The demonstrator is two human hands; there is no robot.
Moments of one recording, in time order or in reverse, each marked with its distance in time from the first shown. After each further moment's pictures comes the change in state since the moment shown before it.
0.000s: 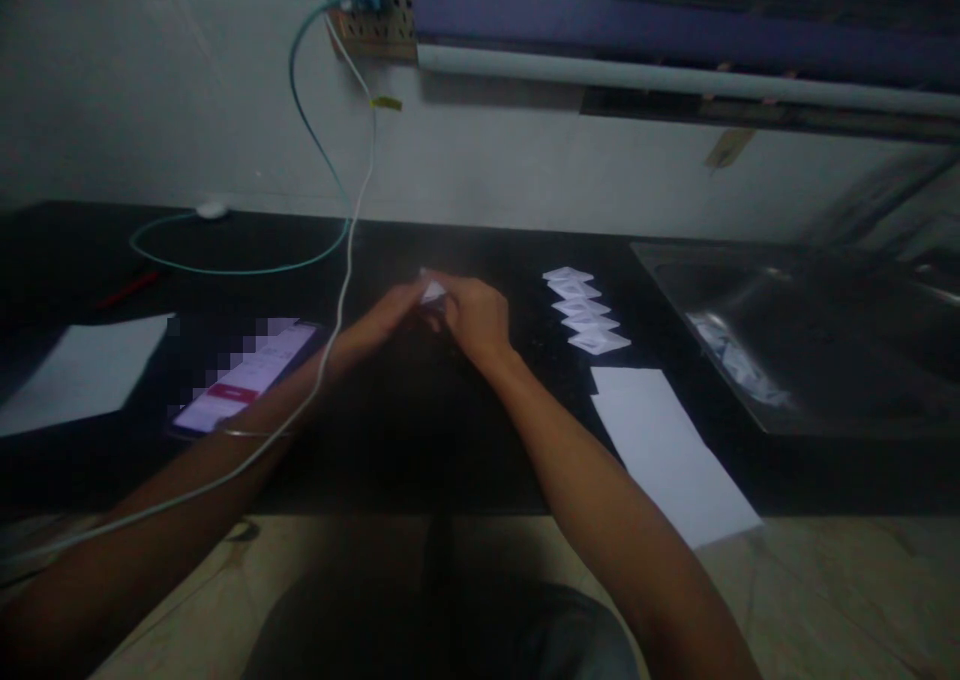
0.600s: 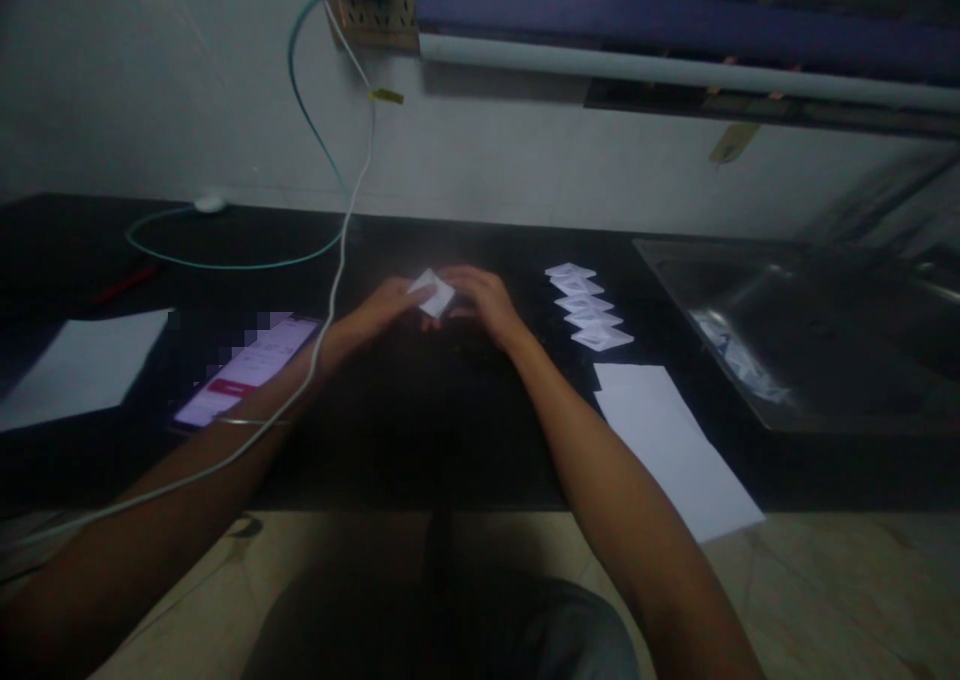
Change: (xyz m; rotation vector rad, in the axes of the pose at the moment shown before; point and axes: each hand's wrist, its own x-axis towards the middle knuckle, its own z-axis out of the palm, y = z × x) left_hand -0.001 -0.005 -0.010 0.017 -0.096 0.016; right_hand 0.012 0.024 0.002 0.890 -0.229 0.377
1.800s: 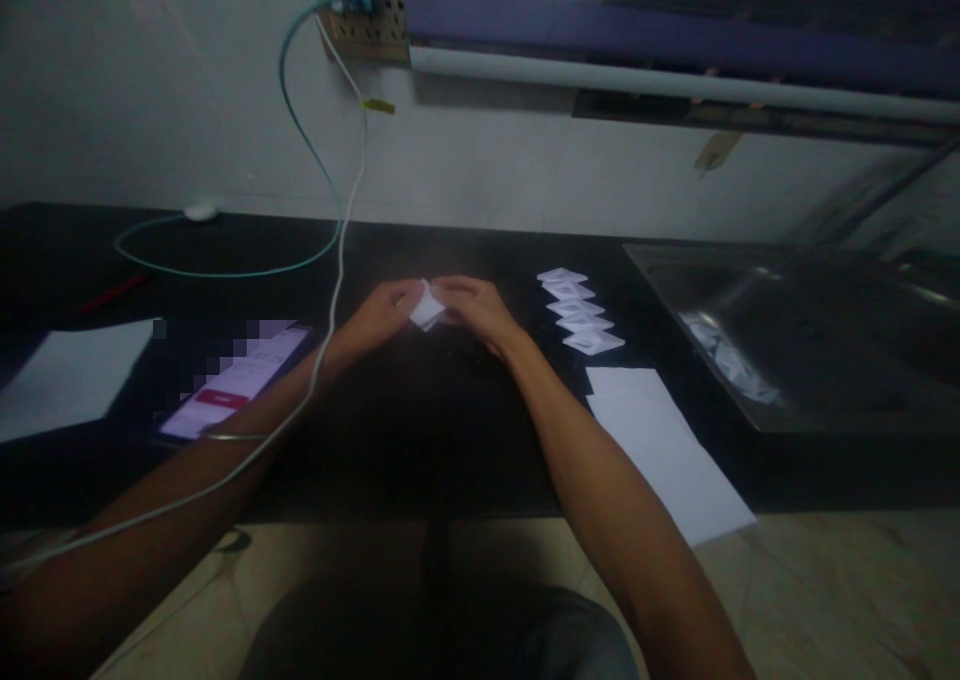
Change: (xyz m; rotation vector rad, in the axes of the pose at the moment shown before) left_hand 0.001 -0.008 0.005 0.179 0.167 0.187; right_hand 0.002 0.003 0.004 0.233 0.021 0.163
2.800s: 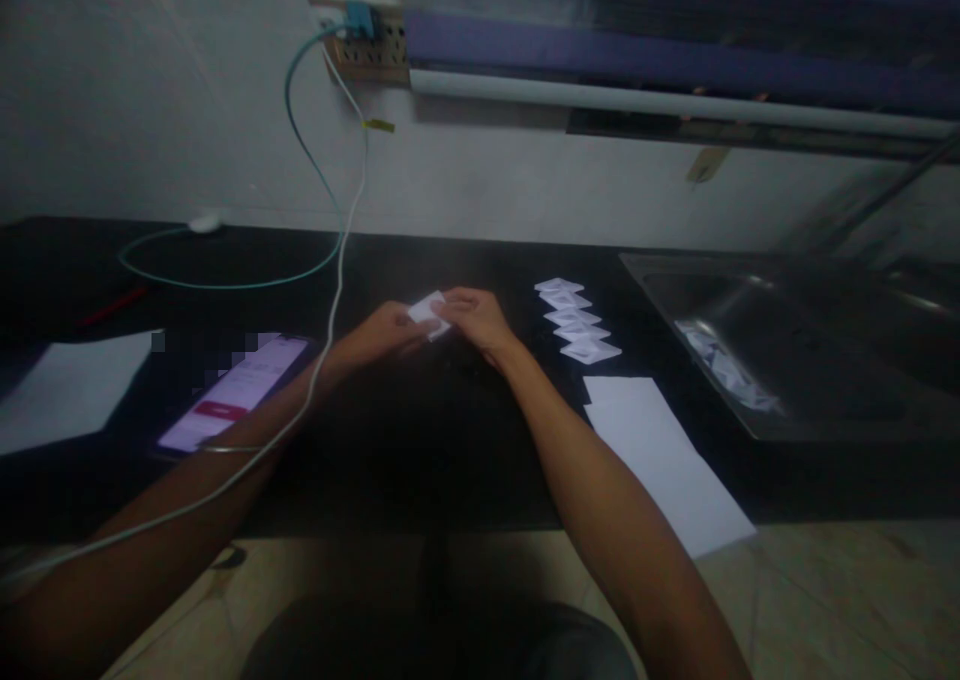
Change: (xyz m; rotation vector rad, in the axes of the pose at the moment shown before) left_hand -0.005 0.020 -0.002 -0.053 -0.196 -0.222; right_hand 0.000 0.002 -0.003 -0.072 0.026 -0.091
